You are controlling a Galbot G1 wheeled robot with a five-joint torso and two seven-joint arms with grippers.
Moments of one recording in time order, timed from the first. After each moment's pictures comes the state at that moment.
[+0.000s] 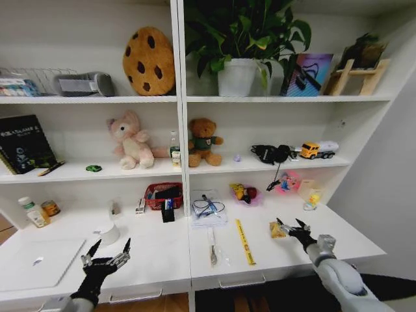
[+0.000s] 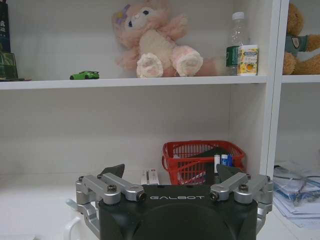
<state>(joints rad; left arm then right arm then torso) 1.99 -1.39 -0.87 -2.41 -0.35 0.12 0.04 -1.37 0.91 0.62 1.66 0.66 -0.18 0.00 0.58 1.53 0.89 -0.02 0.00</state>
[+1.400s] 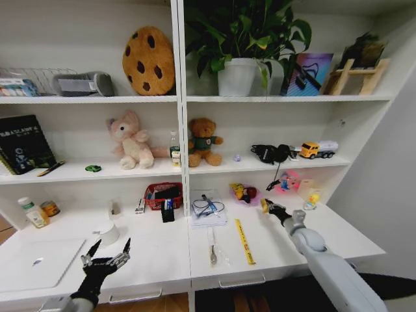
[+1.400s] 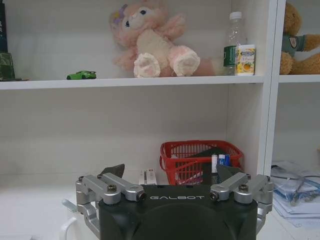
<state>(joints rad) 1.99 -1.39 -0.87 -2.41 -0.35 0.12 0.04 -0.72 0.97 0.24 1.16 0.59 0.04 -0.18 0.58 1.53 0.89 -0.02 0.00</state>
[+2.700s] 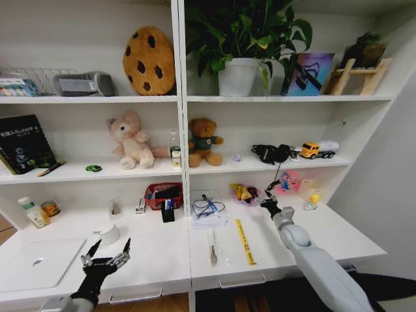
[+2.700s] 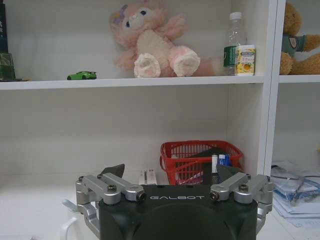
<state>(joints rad) 1.99 -1.39 -0.87 -2.41 -0.35 0.12 0.04 -1.14 0.85 0.41 1.64 0.66 0.05 0.01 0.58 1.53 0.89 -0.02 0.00</state>
